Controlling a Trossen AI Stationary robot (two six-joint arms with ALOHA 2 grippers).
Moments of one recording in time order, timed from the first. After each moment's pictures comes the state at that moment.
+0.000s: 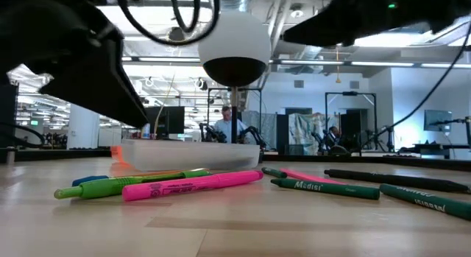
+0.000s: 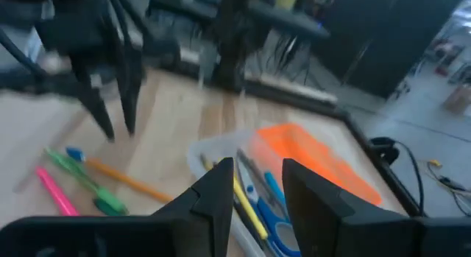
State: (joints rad) left arm -0.70 1.91 1.19 -0.66 -0.82 -0.85; right arm 0.26 1.29 0.53 0.55 0.35 -0.27
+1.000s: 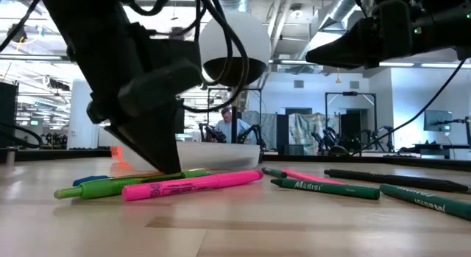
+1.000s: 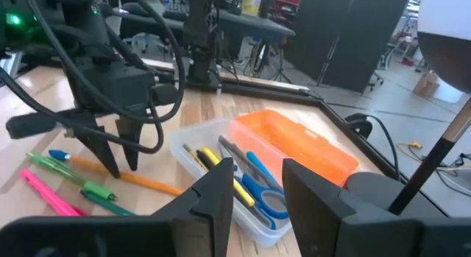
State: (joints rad) left arm -0.49 1.97 1.19 -0.55 -0.52 -1.12; right arm 0.29 1.24 0.31 0.76 0.45 -0.19
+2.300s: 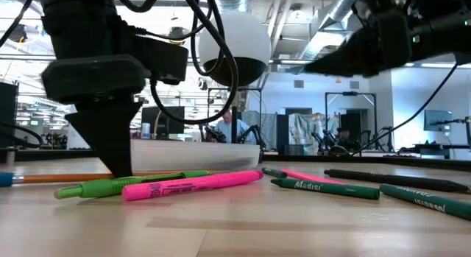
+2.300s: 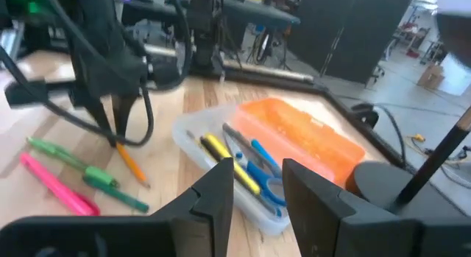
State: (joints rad) left arm -0.53 1.97 1.19 -0.76 -0.21 -1.01; right arm 0.29 1.30 0.32 0.77 0.45 -0.17
